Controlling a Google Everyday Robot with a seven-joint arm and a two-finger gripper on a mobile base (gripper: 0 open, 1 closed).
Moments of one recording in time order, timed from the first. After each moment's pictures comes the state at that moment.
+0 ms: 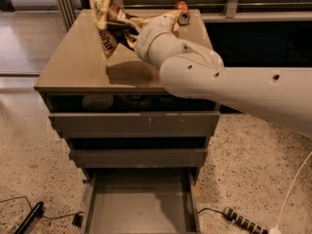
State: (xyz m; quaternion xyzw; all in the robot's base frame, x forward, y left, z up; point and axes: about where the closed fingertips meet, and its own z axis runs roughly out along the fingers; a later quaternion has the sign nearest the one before) arm 0.703 0.054 0.962 -0.50 0.52 -0.15 0.68
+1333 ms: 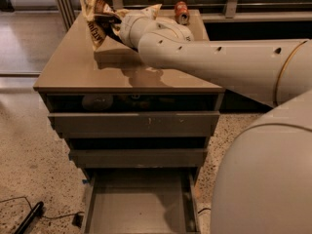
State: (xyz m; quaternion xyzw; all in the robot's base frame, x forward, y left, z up) arm 0.788 0.104 0.950 -0.52 0.53 -0.13 0.66
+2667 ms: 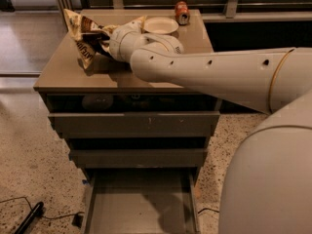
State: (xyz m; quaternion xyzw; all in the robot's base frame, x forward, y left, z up) arm 0.760 0.146 0.914 -0.57 0.50 -0.11 0.64
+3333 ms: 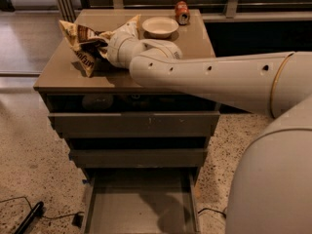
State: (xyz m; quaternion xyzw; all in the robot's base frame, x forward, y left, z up) arm 0.748 0.154 0.898 -0.58 0.50 -0.10 0.64
